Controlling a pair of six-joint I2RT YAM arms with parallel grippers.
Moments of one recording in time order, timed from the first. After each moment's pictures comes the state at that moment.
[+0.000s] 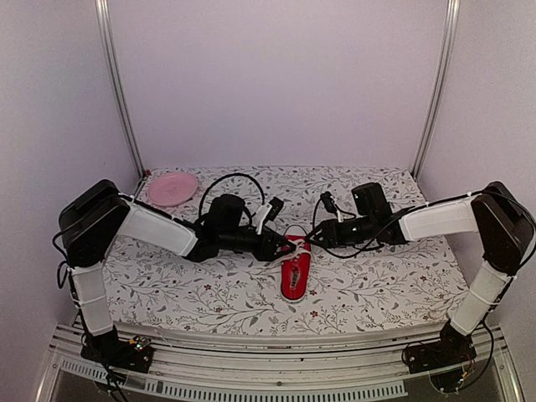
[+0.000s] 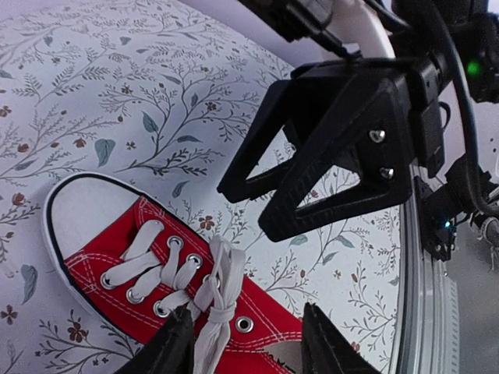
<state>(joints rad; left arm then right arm) -0.81 1.92 0.99 0.52 0.46 -0.29 0.58 1.69 0.89 0.14 -0.52 0.44</state>
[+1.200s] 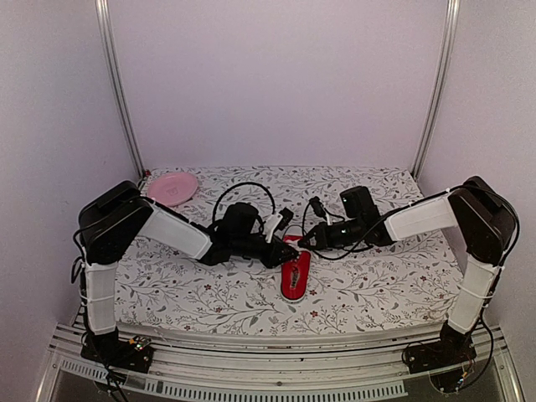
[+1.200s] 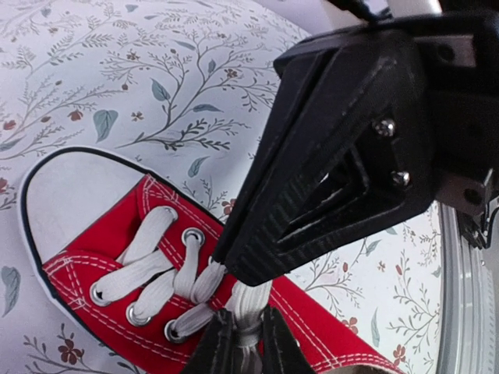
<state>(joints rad) -0.84 2.07 1.08 0.48 0.41 -0.22 0.61 1.85 0.96 0.21 -0.60 0.48</state>
